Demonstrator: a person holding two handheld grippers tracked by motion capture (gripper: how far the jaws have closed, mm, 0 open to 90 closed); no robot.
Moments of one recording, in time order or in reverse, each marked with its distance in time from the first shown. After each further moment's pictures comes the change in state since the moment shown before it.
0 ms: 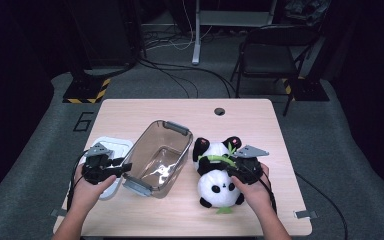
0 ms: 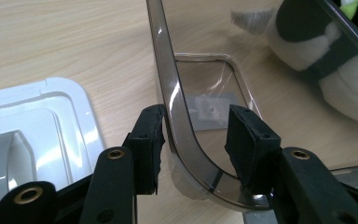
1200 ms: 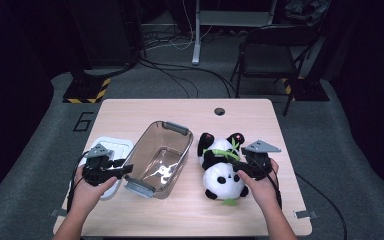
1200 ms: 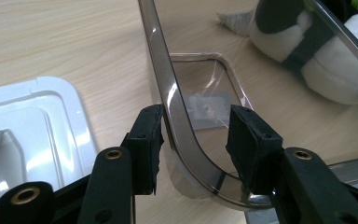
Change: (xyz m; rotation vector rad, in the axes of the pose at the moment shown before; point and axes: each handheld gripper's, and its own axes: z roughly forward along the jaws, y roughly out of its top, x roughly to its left) left arm -0.007 -0.001 -0.003 0.005 -0.016 0.002; right arm -0.019 0.004 -0.014 -0.067 -0.083 0.067
